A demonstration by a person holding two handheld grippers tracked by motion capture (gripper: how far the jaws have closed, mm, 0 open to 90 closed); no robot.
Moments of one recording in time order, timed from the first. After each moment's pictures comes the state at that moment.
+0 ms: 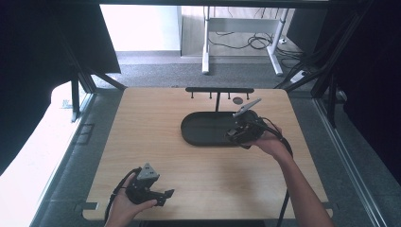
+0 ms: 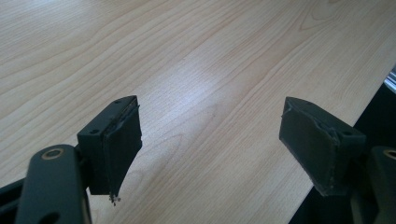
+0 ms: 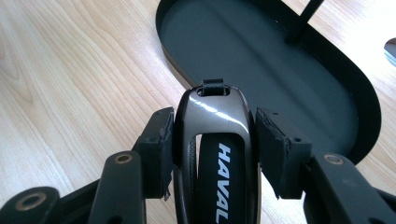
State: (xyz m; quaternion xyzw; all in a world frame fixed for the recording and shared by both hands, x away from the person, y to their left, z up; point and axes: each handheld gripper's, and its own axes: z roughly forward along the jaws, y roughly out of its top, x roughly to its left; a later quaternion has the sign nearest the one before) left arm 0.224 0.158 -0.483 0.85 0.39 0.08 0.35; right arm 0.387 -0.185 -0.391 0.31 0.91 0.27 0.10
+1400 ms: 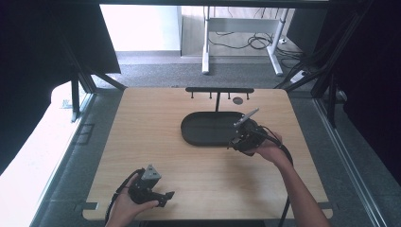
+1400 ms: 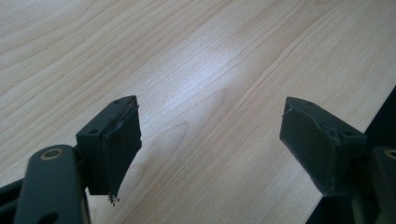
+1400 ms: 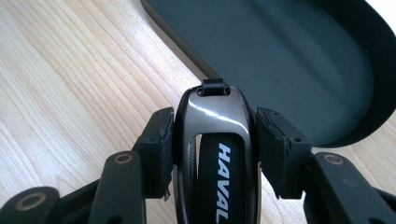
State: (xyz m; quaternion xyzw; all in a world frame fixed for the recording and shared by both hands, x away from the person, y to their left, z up) left arm 0.230 0.155 -0.497 0.86 0.38 0.07 0.32; right arm 0.386 -0.195 -0.430 0.33 0.91 0.22 0.10
